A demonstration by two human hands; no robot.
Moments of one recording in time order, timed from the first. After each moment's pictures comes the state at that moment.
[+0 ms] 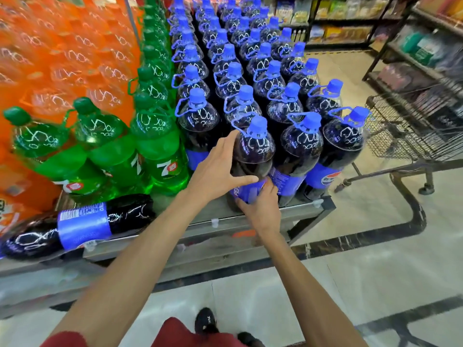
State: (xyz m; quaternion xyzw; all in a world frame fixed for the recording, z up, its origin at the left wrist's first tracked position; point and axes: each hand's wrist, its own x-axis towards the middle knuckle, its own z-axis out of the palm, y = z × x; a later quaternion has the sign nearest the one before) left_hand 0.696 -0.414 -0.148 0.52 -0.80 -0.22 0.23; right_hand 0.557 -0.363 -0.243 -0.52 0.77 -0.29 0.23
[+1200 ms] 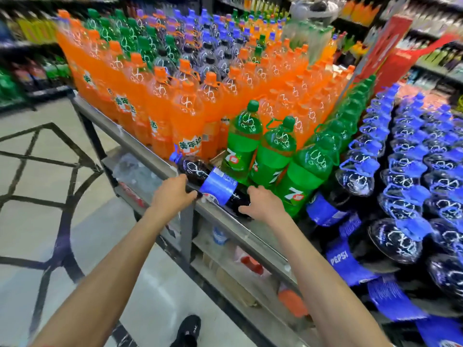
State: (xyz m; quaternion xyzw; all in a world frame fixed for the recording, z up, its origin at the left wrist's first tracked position) left_hand 0.960 -0.229 -0.197 0.91 -0.35 -0.14 0.18; right_hand 0.779 -0.387 -0.166 -0.92 0.37 0.12 0.11
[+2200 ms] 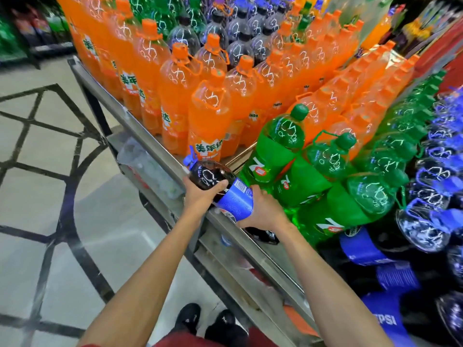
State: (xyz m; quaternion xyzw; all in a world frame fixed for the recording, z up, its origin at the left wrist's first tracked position) left_hand 0.995 -0.304 -0.270 0.69 -0.03 -0.29 0.67; right_hand 0.871 -0.439 -0.240 -0.93 0.30 0.15 0.14
